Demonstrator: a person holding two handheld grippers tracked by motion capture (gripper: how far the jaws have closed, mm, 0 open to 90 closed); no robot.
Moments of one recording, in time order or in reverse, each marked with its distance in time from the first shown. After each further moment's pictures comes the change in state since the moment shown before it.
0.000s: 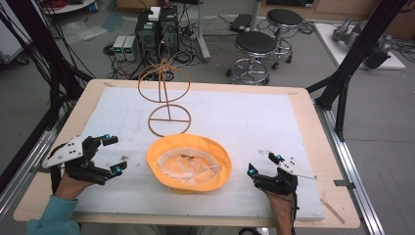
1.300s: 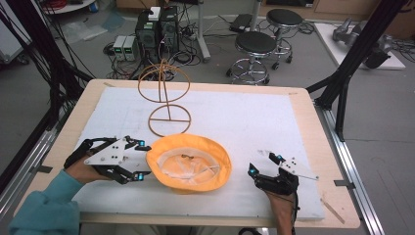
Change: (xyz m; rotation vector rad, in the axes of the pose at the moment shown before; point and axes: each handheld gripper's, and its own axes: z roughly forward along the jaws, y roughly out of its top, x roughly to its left) left arm -0.022 0.044 0.063 0.358 -0.294 0.429; right arm -0.002 -0.001 -0.002 -0.016 0.012 0.016
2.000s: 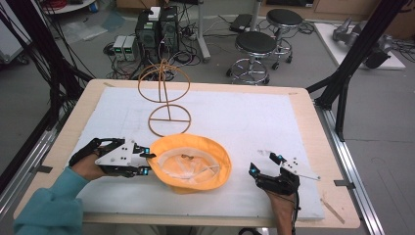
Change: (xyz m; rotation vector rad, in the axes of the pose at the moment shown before) left arm 0.004 -0.001 0.013 0.080 -0.020 0.024; right arm -0.002 0.000 -0.001 -0.013 0.002 0.023
